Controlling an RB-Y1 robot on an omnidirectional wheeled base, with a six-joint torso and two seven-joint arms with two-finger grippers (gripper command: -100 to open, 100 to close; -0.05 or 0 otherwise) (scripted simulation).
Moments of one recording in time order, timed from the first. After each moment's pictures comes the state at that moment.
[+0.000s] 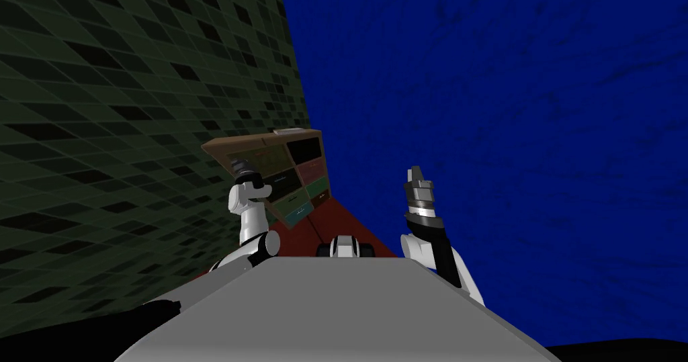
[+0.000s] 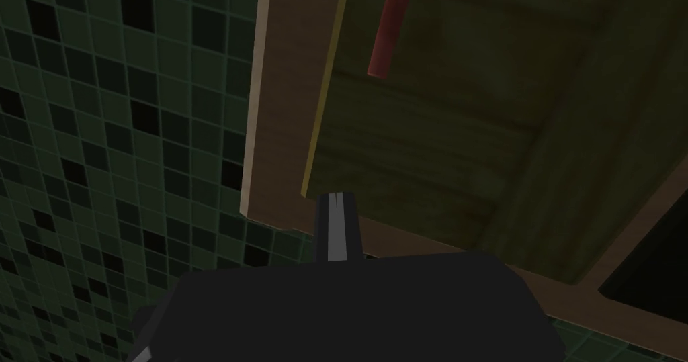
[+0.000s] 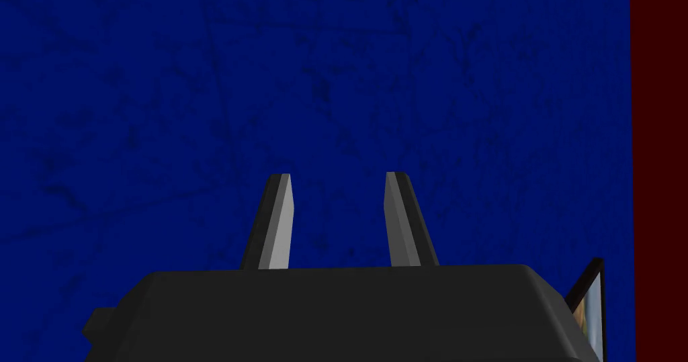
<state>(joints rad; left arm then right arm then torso) -0.44 0.26 0.73 -1.49 -0.92 0.20 1.08 0.51 0.00 -0.02 -2.36 0.07 -0.38 0.14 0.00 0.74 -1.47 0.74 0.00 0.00</state>
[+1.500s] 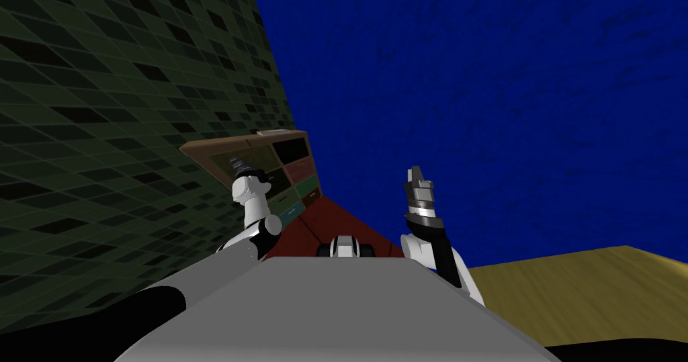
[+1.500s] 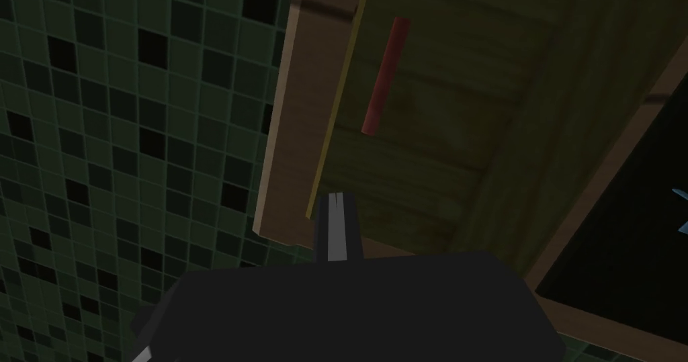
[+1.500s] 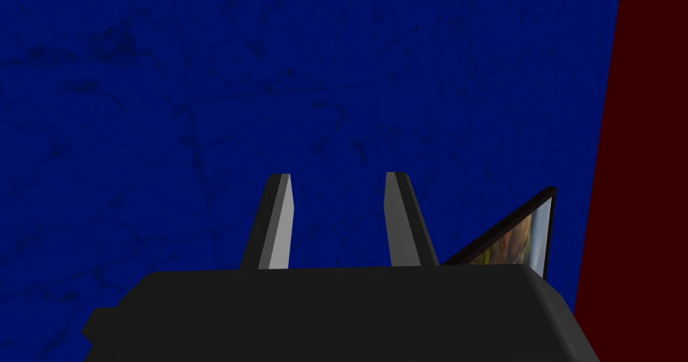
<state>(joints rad) -0.62 0.31 0.85 -1.25 -1.35 0.16 1.38 0.52 0.00 -0.02 -2.36 0.07 -0.38 0.14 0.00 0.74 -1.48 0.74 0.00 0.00</state>
